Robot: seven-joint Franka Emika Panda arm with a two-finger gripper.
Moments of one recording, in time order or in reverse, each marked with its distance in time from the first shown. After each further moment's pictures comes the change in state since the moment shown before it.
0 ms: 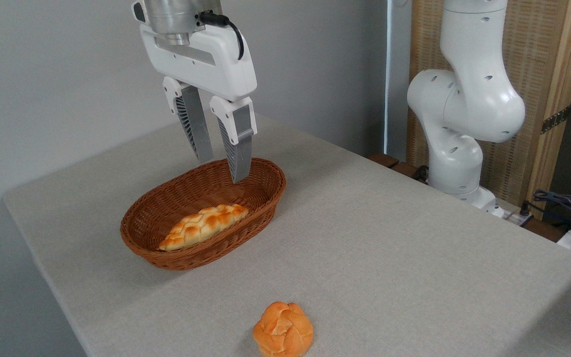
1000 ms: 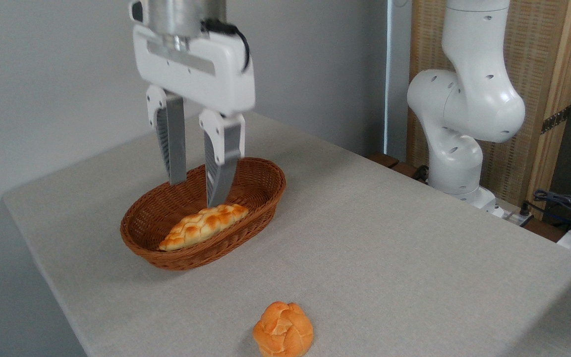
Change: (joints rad) arm 0.002 -0.050 0.056 -0.148 0.000 0.346 -0.001
